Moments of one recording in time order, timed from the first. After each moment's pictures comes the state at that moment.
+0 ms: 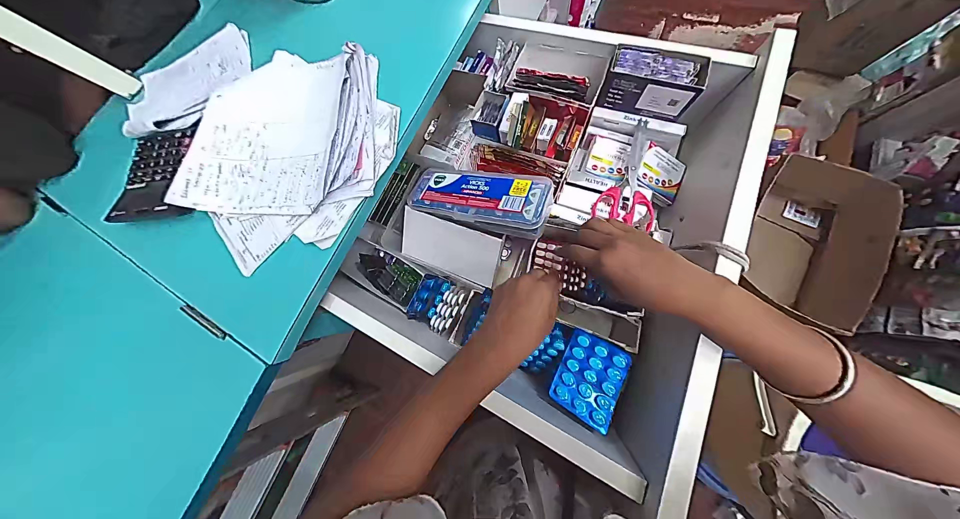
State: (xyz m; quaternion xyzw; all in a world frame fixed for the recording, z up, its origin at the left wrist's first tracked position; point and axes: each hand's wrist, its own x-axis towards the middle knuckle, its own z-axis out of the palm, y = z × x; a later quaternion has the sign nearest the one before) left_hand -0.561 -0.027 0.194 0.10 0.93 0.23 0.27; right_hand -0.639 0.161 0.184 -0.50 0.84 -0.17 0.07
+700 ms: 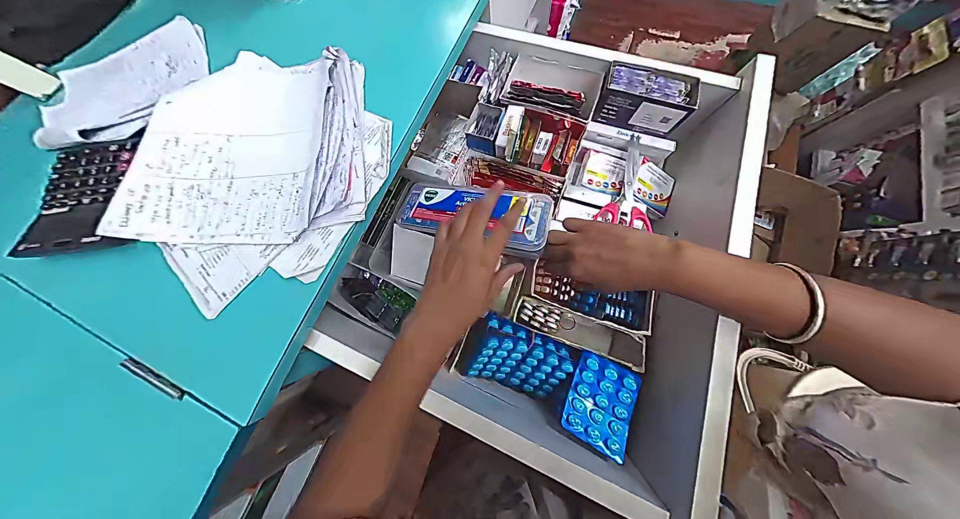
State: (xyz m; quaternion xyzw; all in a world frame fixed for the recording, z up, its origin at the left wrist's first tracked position) left_hand -0.614 -0.110 0.197 0.18 0.96 0.18 -0.05; right_hand -0.694 0.124 0.191 -0.67 0.73 0.03 0.13
